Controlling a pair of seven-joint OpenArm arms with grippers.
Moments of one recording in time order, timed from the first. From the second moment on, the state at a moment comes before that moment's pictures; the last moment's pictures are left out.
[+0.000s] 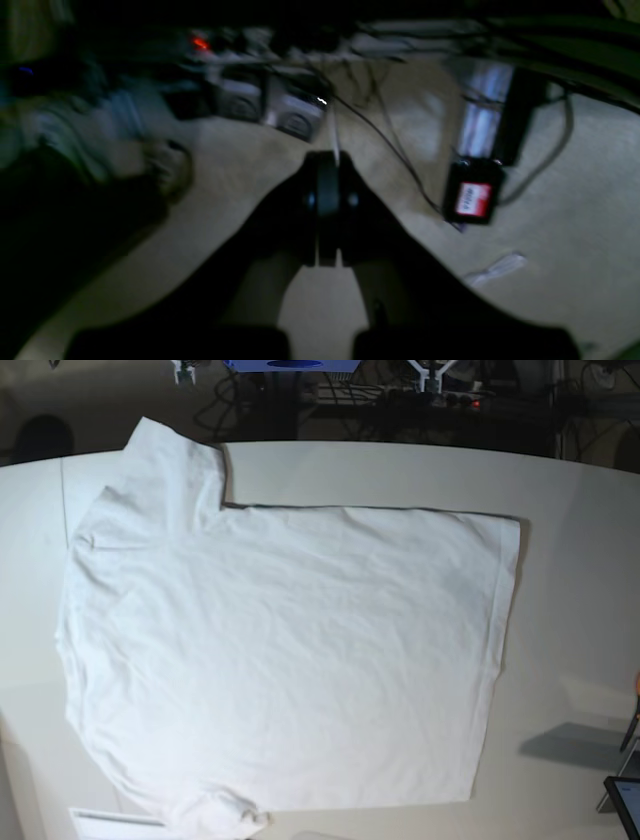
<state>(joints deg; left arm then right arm) 25.3 -7.3 -6.6 31.8 4.2 -0.6 -5.4 -24.5 0.1 2.5 29.5 -2.2 0.8 -1.4</state>
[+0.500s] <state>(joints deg) 37.3 -10.1 -7.2 43.2 4.2 -0.8 -41.5 -49.3 0.0 4.3 75.0 6.7 1.0 -2.4</state>
